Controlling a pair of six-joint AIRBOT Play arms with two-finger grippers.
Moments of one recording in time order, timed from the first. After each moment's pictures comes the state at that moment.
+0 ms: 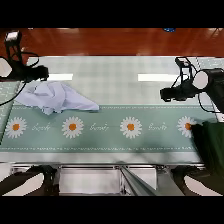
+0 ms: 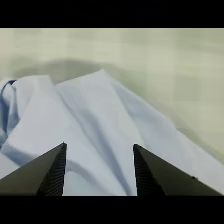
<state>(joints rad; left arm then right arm) 0.02 -1.22 1.18 1.61 -0.94 -1.68 0.14 -1.20 1.05 -1.55 1.09 1.69</state>
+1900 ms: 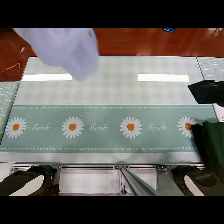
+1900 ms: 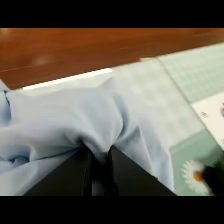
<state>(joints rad) -0.16 -1.15 1.85 0.94 -1.25 -1.47 0.14 -0.58 1.05 -1.49 1.17 1.72</state>
